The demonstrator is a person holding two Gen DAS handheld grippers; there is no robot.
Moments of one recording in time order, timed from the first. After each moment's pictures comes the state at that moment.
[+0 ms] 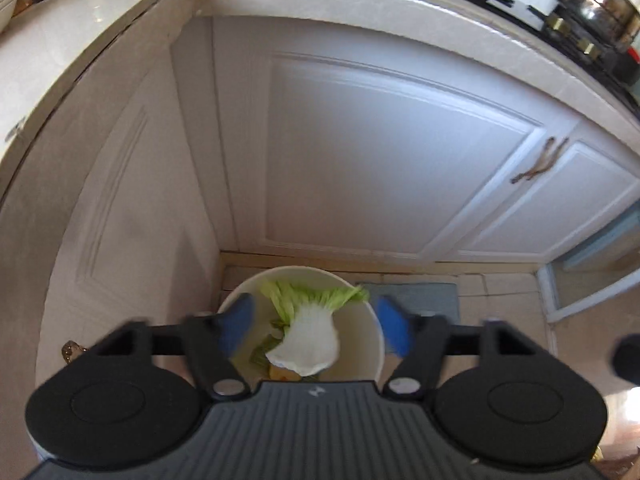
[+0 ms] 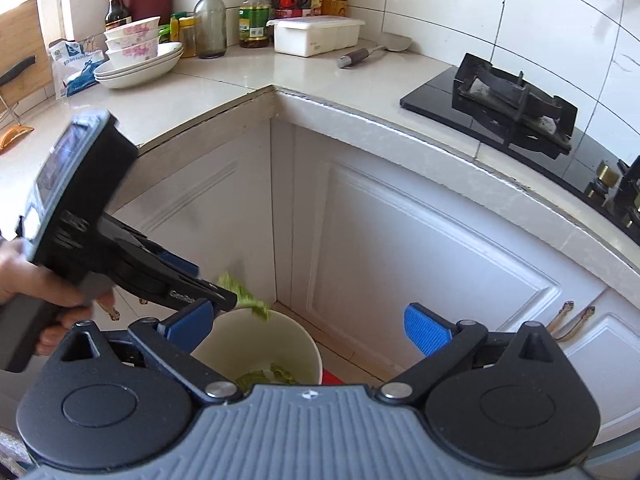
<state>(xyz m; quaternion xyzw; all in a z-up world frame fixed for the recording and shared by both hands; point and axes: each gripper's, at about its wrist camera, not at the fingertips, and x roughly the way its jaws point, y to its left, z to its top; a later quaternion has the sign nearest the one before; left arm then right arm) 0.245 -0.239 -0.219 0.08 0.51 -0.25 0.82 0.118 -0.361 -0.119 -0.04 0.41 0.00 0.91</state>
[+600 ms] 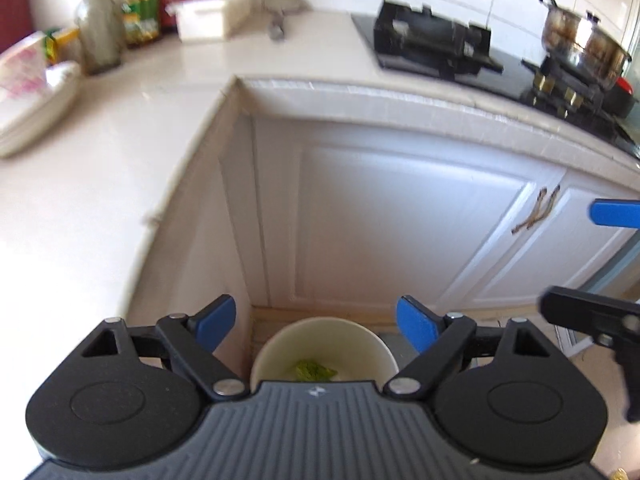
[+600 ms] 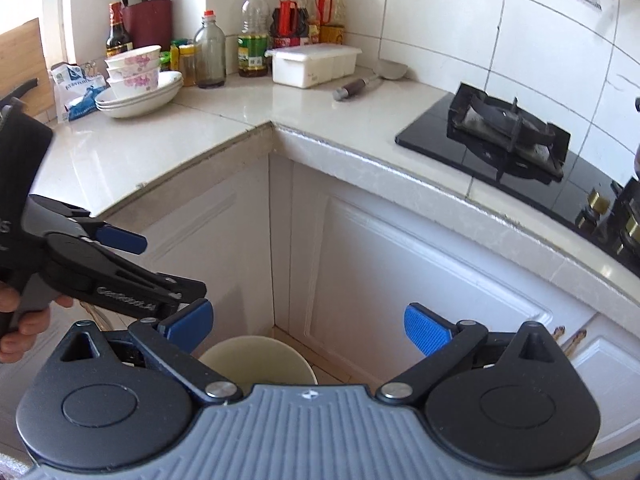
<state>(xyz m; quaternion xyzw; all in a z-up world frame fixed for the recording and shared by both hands) 0.214 -0.194 -0.131 0.08 0.42 -0.23 0.87 0.128 -0.351 -0.091 -0.05 0.37 0.02 0.93</state>
